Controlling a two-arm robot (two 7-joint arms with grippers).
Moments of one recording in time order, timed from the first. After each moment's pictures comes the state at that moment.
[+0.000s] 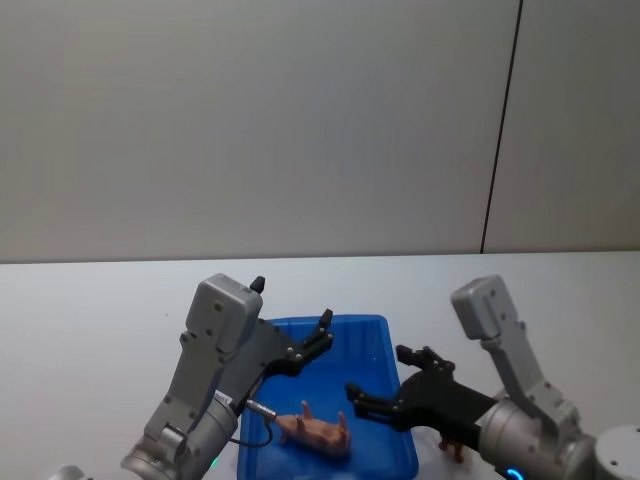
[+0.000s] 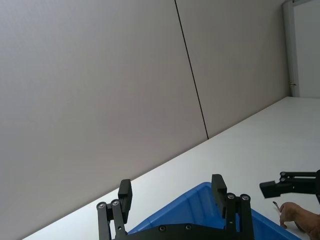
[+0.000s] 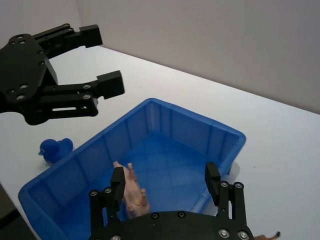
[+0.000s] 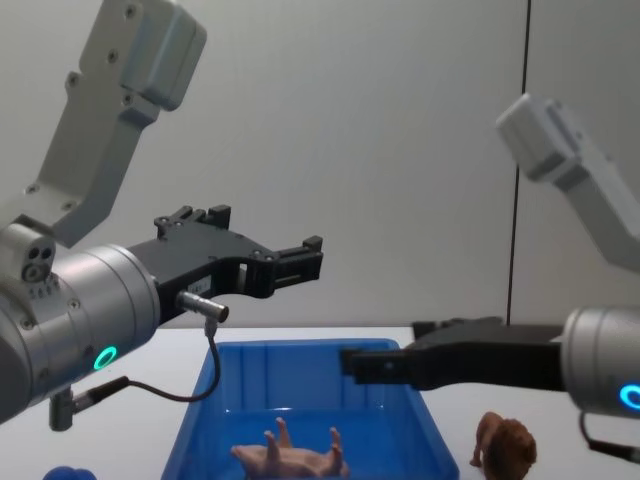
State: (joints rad) left arm -0.24 0.38 0.45 -1.63 -0.20 0.01 -0.01; right arm 0.25 0.18 -0.34 -1.52 0.17 0.33 0.45
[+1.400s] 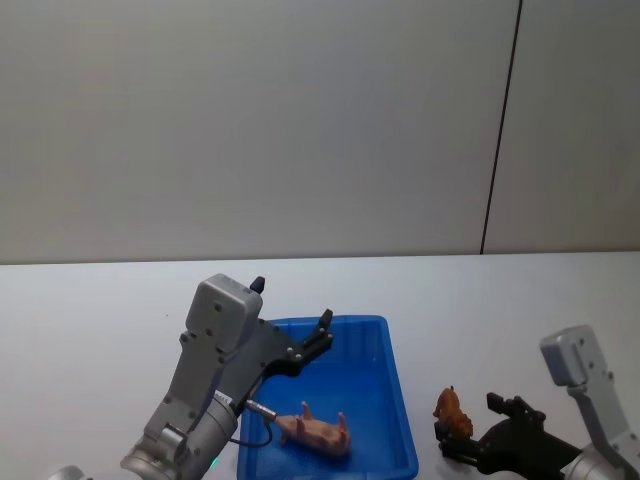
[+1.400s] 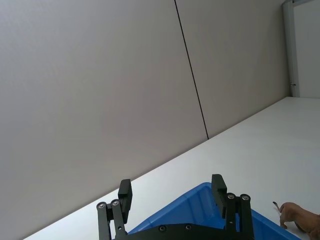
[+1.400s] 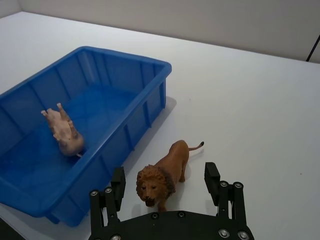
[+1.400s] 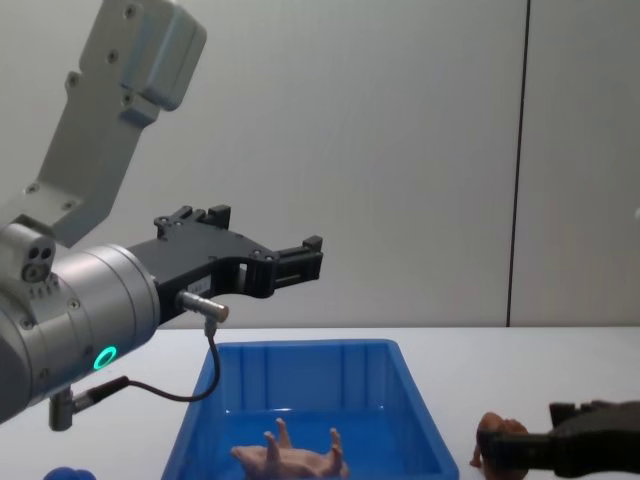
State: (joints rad) left arm -0.24 0.38 0.45 -1.63 -0.20 0.01 -0.01; right arm 0.12 0.31 -0.27 -1.56 0.26 0.34 0.34
